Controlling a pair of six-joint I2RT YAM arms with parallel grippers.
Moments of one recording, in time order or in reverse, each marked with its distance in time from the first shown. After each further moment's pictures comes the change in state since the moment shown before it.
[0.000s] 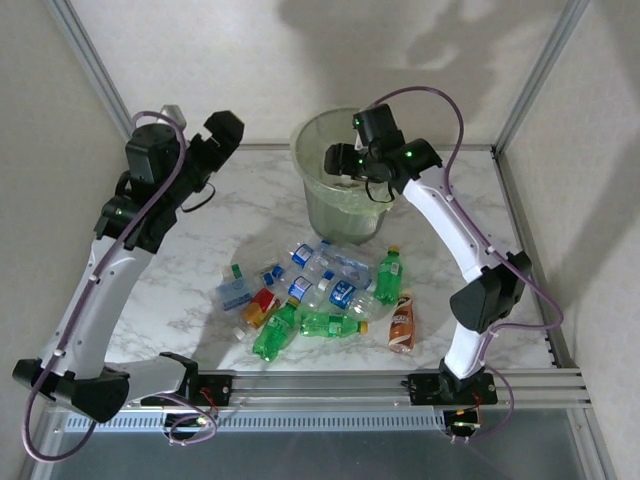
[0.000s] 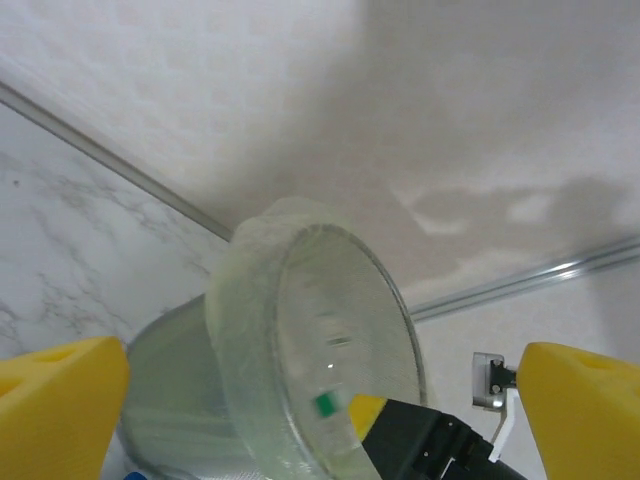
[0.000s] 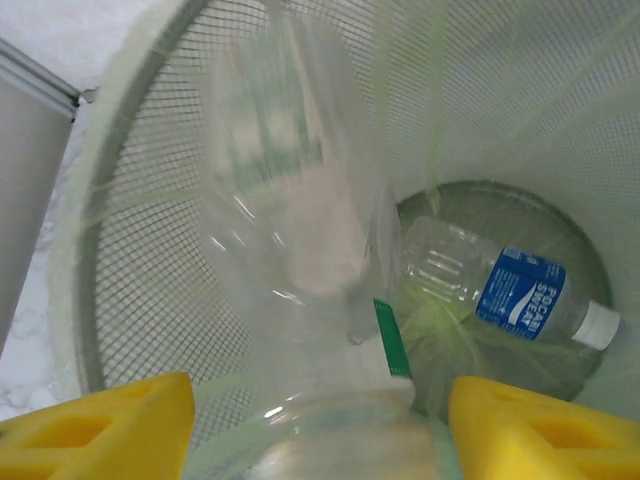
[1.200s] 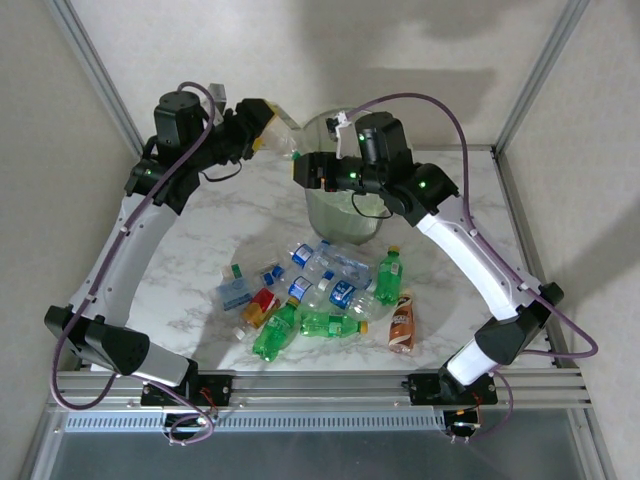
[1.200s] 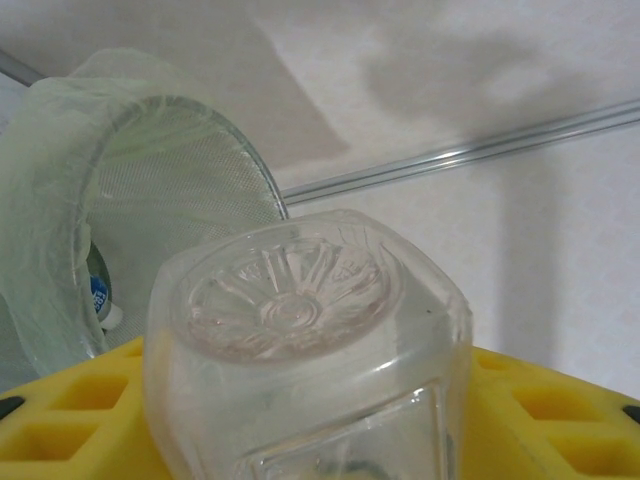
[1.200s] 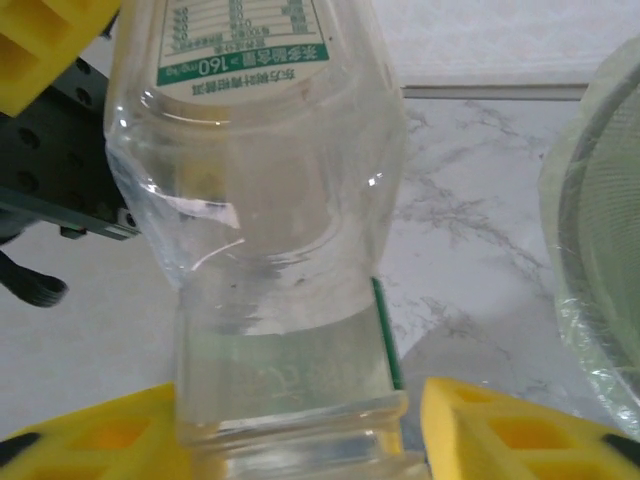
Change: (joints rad) left arm 0.000 0.269 0.212 0.081 0.421 -0.171; right arm 0.151 -0.222 -0.145 0.274 -0.338 0.038
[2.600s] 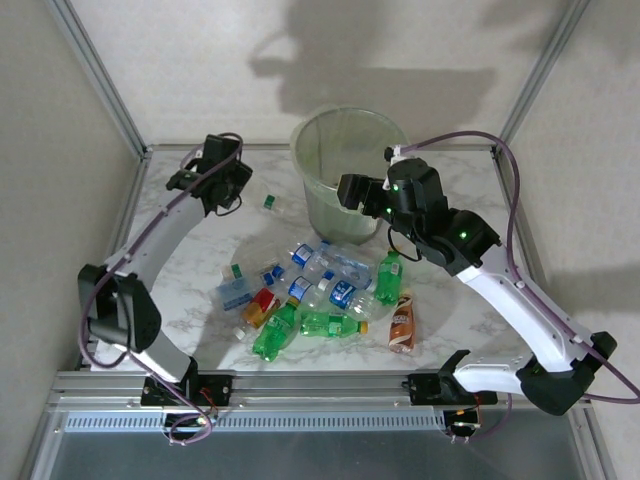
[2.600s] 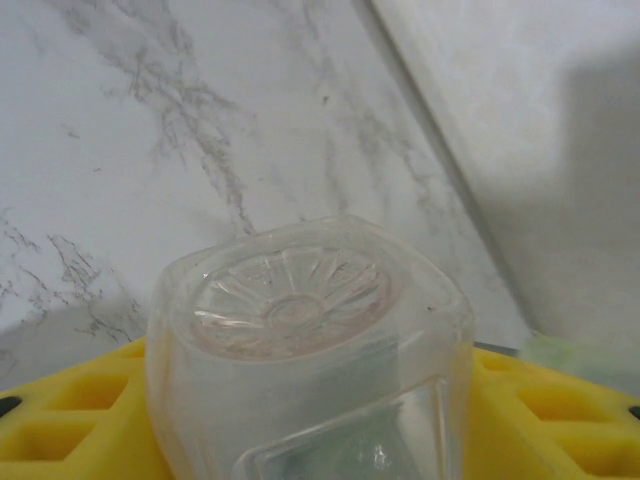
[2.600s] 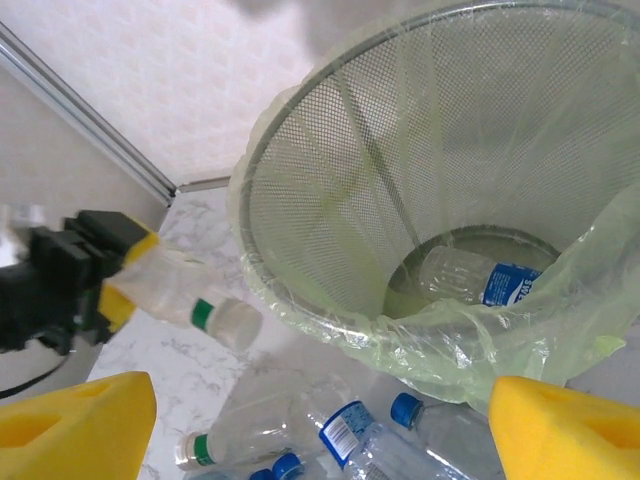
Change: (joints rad) left arm 0.027 0.089 -0.247 -0.237 -0.630 -0.086; right arm 0.055 -0.340 -0.355 -0.017 0.581 0.050
